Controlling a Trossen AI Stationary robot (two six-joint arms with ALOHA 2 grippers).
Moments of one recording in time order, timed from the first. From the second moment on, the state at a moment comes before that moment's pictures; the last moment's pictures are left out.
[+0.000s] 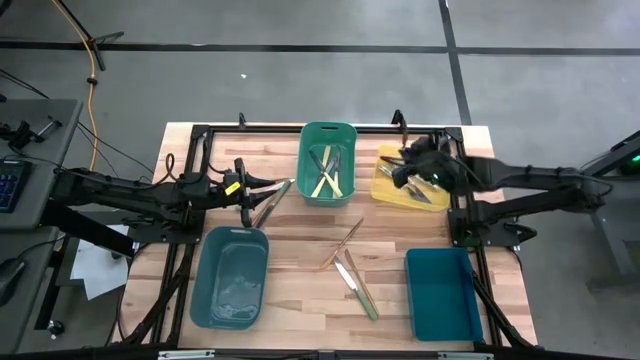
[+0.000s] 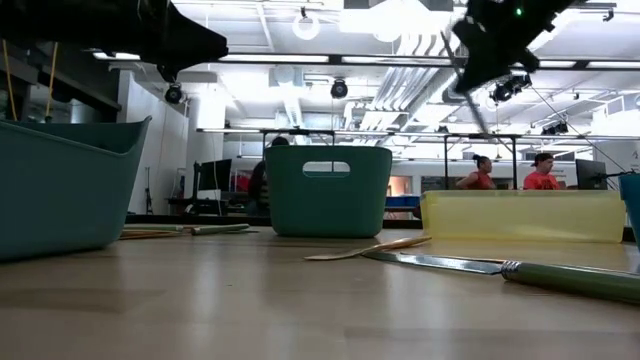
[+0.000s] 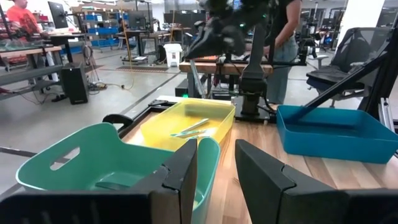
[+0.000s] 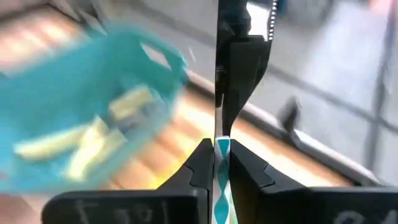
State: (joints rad) left arm -0.02 0.74 0.32 0.40 -0.25 -0.01; right arm -0.14 0.94 0.86 -0.64 0.70 0.45
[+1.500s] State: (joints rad) left arm -0.02 0.74 0.32 0.39 -0.25 -0.01; right arm -0.52 1.66 0.89 -0.91 0.20 0.27
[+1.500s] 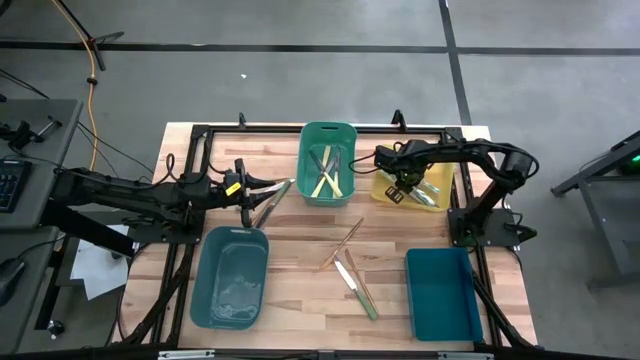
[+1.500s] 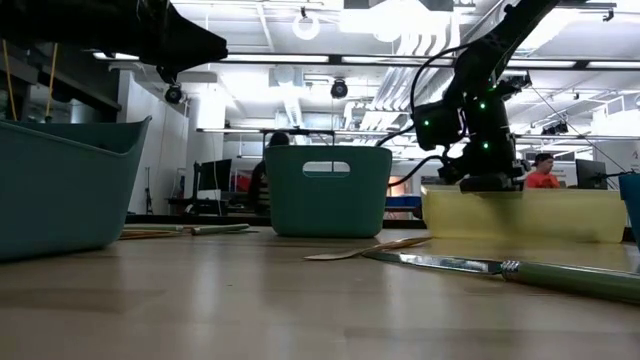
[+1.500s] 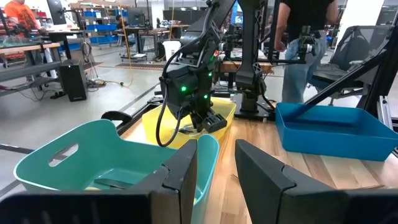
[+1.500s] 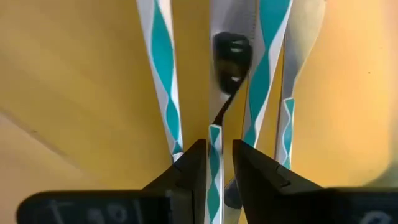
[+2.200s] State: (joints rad) left arm -0.02 0.74 0.32 0.39 -0.25 -0.01; right arm -0.52 1.43 0.89 -0.97 0.30 0.20
